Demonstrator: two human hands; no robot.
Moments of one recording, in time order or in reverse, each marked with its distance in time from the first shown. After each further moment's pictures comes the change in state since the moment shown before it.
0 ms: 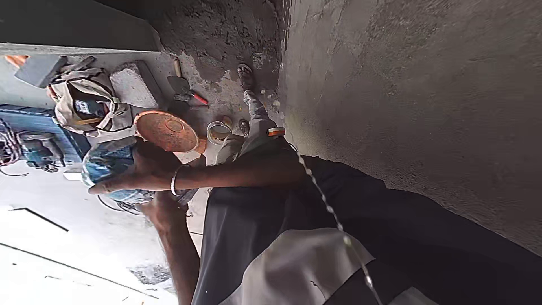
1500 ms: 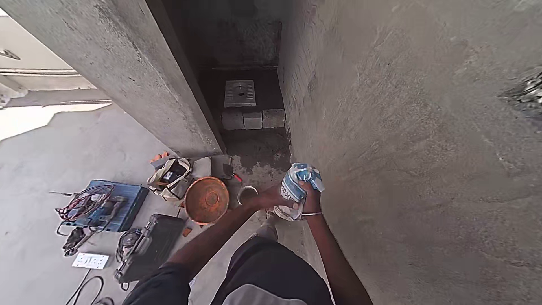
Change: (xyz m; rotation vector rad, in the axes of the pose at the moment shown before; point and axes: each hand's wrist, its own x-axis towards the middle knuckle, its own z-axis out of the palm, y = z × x) left_hand -0.158 -0.267 -0.192 0.272 -1.617 0.851; right_hand -0.312 0.343 0.309 0.707 1.229 -0.888
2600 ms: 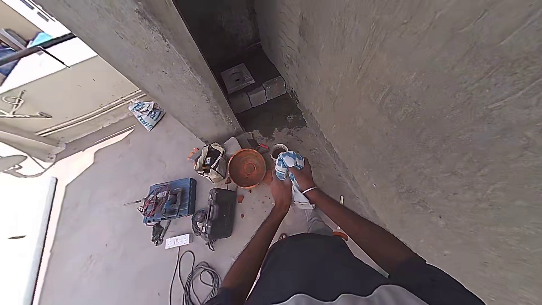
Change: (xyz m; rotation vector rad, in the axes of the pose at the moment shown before) left_hand -0.405 -0.117 0.083 0.422 0.784 -0.223; right_hand -0.401 0.120 0.096 -0.410 0.004 0.103
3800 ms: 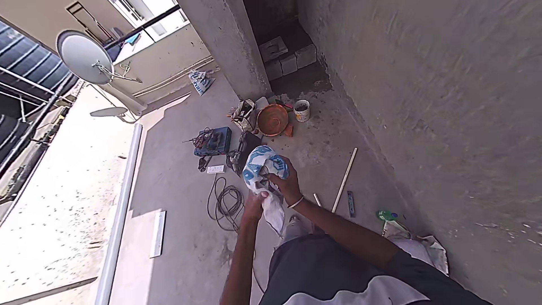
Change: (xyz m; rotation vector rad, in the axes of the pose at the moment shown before) left_hand -0.587 -0.201 -0.154 -0.841 0.042 0.142; right_hand -0.582 0.124 -0.069 0.417 -0.335 -0.263
